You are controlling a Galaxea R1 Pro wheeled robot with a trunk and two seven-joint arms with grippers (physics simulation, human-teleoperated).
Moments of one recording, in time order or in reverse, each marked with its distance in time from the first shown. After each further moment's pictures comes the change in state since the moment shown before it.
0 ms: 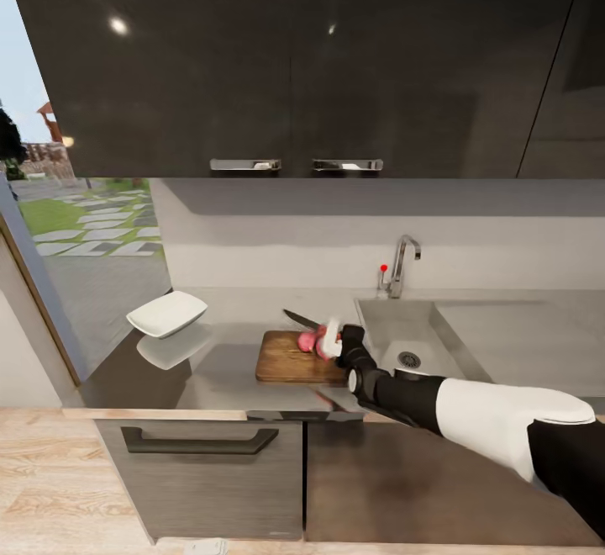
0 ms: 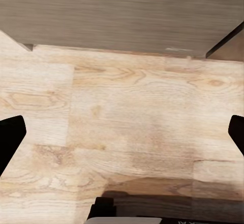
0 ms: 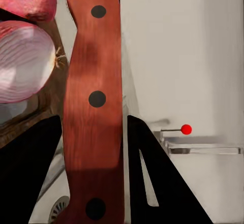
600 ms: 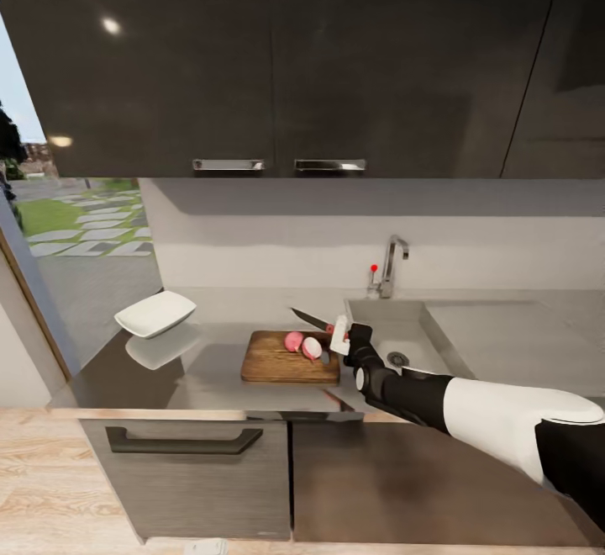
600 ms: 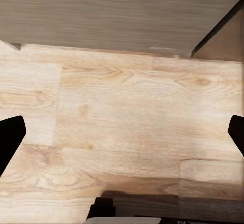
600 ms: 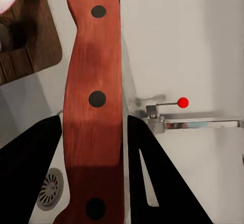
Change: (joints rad) left arm 0.000 -0.001 -0.001 0.000 0.000 0.000 -0.002; right arm 0.000 -0.030 -0.007 0.002 0.000 0.001 0.003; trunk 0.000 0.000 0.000
